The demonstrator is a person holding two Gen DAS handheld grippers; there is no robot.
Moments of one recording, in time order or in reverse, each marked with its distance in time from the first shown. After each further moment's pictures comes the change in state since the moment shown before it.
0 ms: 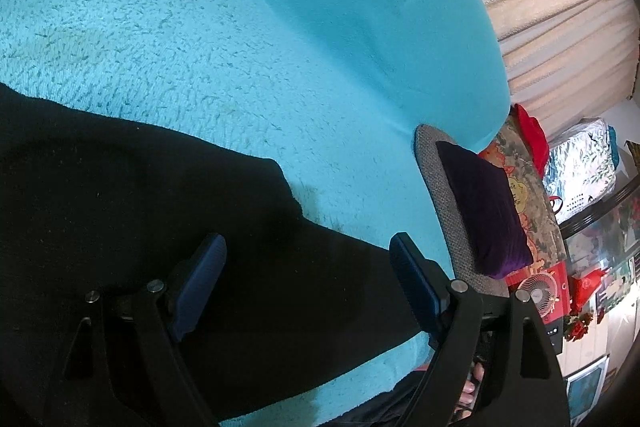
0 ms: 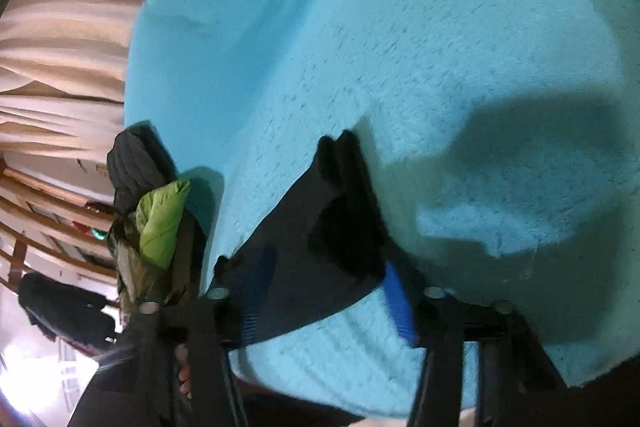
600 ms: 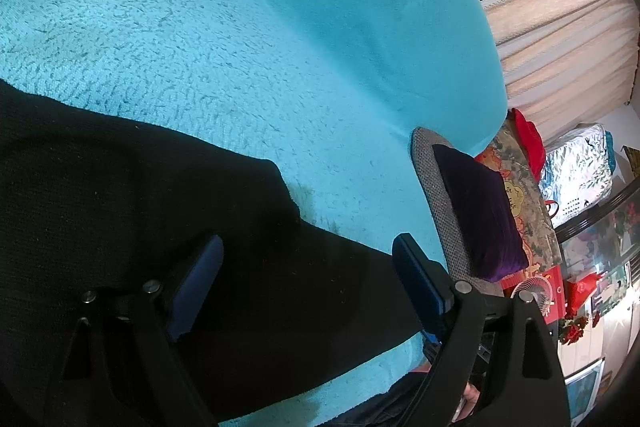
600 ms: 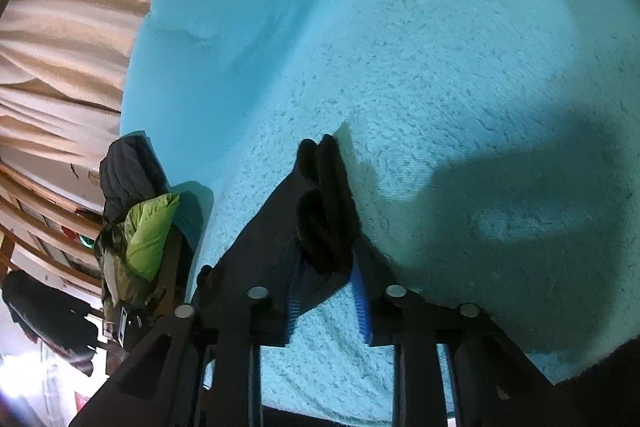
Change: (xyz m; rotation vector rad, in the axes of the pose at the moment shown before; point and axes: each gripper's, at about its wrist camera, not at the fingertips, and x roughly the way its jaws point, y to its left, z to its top) left arm 0.000 0.000 0.000 -0.016 -0.007 -0.010; right arm -0.013 -0.009 -0.010 -0.017 -0.086 -0.032
